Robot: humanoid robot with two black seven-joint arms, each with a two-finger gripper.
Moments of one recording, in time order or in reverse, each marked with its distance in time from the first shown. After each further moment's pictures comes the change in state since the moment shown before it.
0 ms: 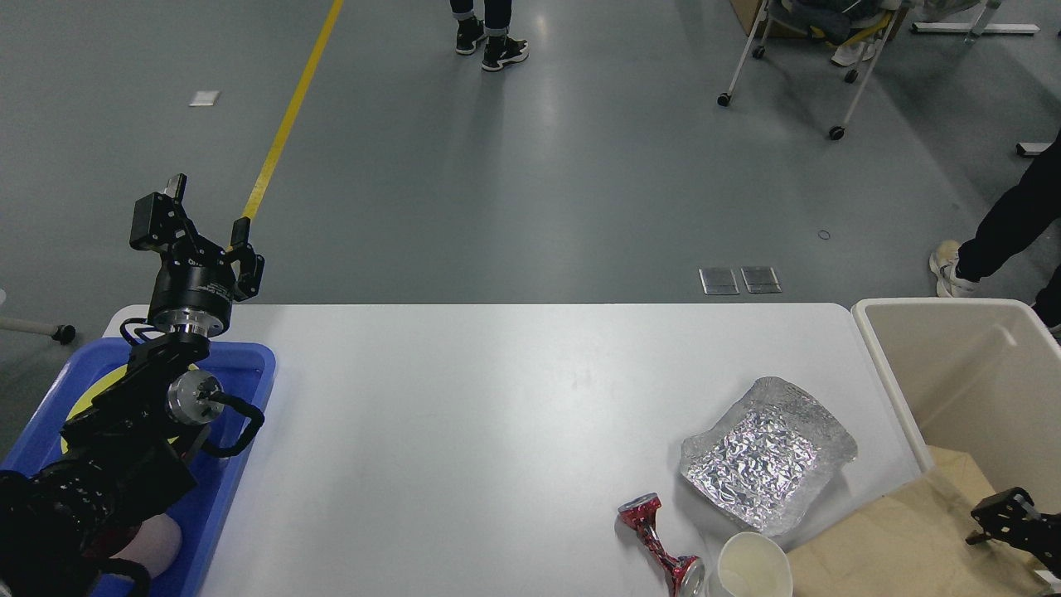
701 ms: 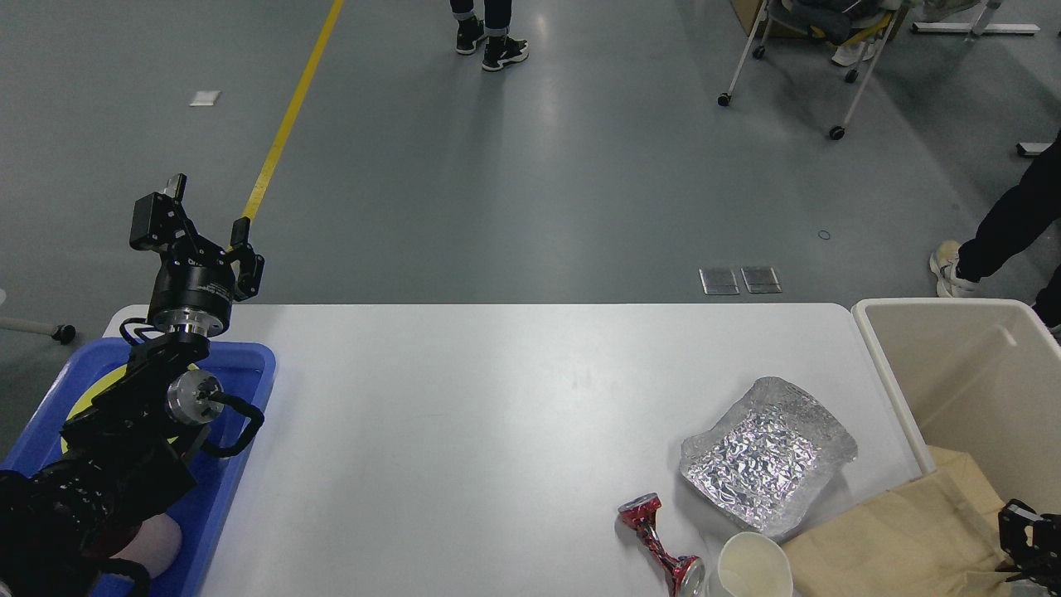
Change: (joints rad) left arm 0.000 0.000 0.000 0.000 0.000 0.000 0.000; right arm 0.005 -0.006 -0.009 -0.002 -0.002 -0.008 0.001
